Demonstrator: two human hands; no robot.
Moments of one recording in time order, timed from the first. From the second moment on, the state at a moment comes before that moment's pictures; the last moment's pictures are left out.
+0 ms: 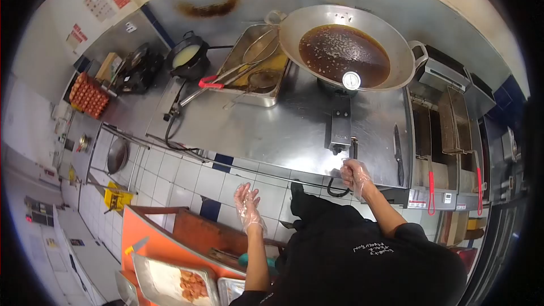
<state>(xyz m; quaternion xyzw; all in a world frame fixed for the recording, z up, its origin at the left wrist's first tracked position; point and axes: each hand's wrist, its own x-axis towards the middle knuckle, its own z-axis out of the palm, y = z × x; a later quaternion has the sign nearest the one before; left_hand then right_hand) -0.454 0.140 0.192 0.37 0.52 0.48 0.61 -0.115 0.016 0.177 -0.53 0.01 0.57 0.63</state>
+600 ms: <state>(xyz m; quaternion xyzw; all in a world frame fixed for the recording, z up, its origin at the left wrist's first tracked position) -0.343 0.280 0.204 0.51 0.42 0.24 0.72 -0.128 0.143 0.167 -0.53 0.09 0.54 0.65</state>
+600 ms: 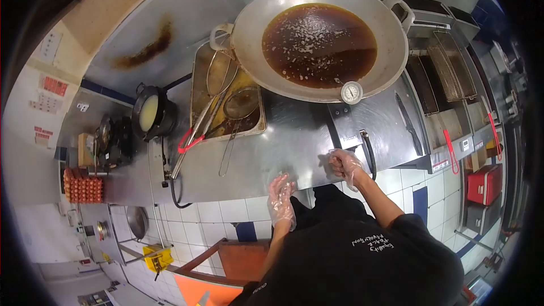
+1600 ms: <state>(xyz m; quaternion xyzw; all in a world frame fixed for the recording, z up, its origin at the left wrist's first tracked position) -0.373 0.277 0.130 0.63 0.01 -0.33 0.70 -0.767 -0.062 0.152 -0.58 0.64 -0.35 0.37</state>
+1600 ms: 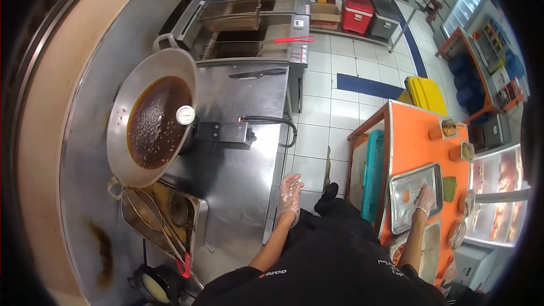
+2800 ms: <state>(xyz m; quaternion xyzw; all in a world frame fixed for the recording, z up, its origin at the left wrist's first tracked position) -0.090 -0.095 0.115 0.53 0.05 -0.39 0.76 -0.732 -0.145 0.066 -0.58 0.74 -0.23 0.26</state>
